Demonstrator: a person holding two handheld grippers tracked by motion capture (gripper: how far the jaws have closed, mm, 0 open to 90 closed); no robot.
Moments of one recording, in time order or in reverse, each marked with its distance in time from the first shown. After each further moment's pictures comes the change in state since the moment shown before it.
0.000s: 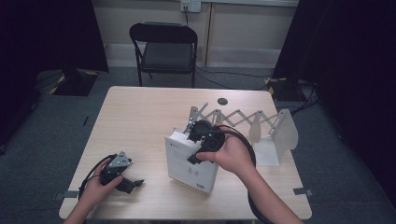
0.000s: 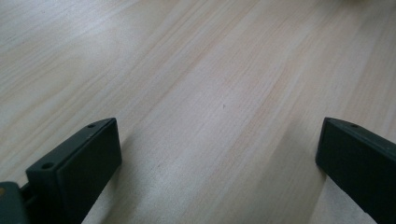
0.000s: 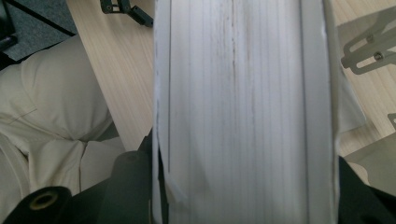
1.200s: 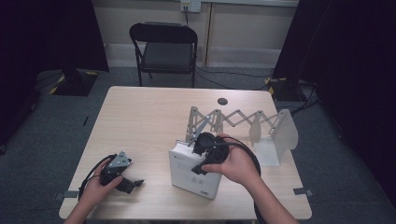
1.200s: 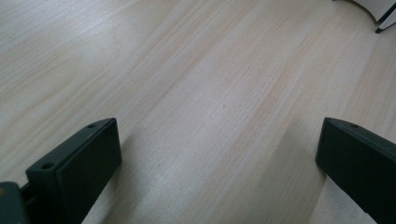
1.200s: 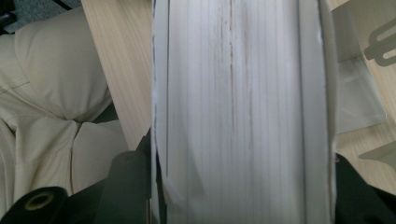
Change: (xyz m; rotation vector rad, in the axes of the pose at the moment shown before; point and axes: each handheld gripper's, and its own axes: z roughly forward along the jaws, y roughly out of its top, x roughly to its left) left arm 0.000 0.000 0.000 0.000 0.001 0.000; right arm 0.008 -0.023 0.016 0.008 0.007 -0.080
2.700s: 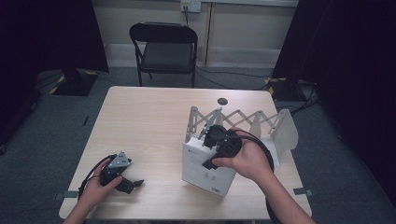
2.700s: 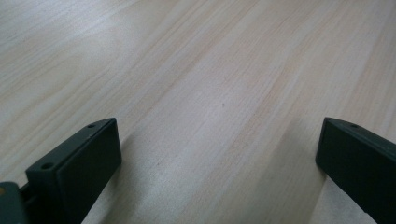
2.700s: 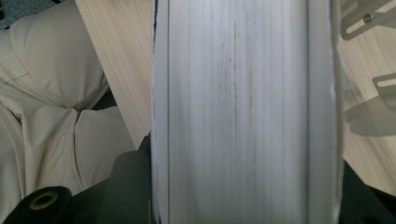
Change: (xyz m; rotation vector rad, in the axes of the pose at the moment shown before) left arm -0.001 0.000 0.000 -0.003 0.004 -0.004; right arm -0.006 -0.010 -0.037 0.040 -0.037 0.048
